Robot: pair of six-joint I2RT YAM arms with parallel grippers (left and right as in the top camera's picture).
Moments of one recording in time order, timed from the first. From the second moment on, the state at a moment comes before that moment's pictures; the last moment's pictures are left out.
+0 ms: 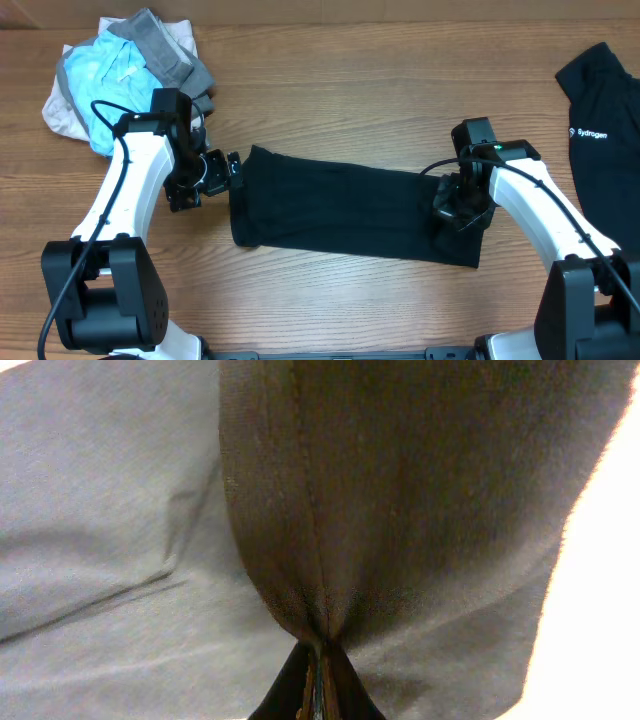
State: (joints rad) left arm 0.03 1.75 1.30 -1.10 0.23 -0.29; right arm 0.13 1.63 1.06 -1.01 -0.07 0.54
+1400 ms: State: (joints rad) left arm 0.03 1.75 1.30 -1.10 0.23 -0.29; right arm 0.00 1.62 1.30 -1.12 -0.18 0.53
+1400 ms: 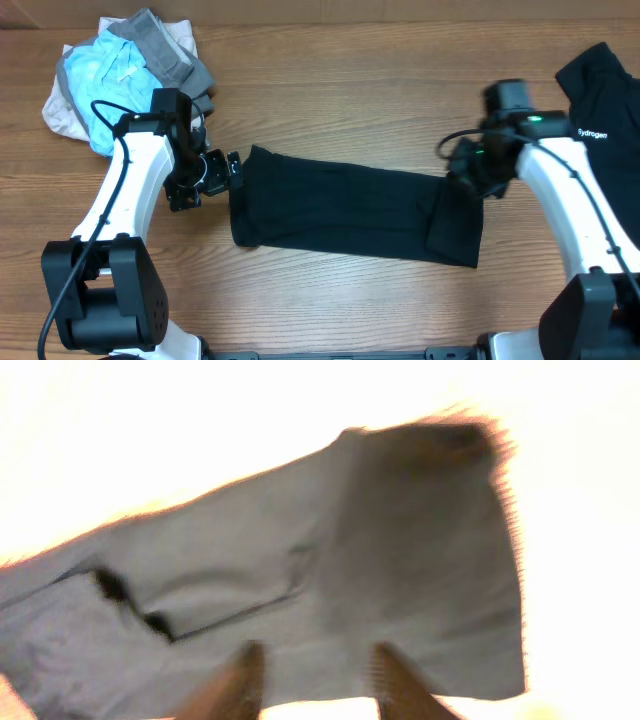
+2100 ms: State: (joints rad) left arm 0.03 1.75 1.30 -1.09 0.23 -0.29; right arm 0.10 1.66 1.08 -0.92 0.02 0.50
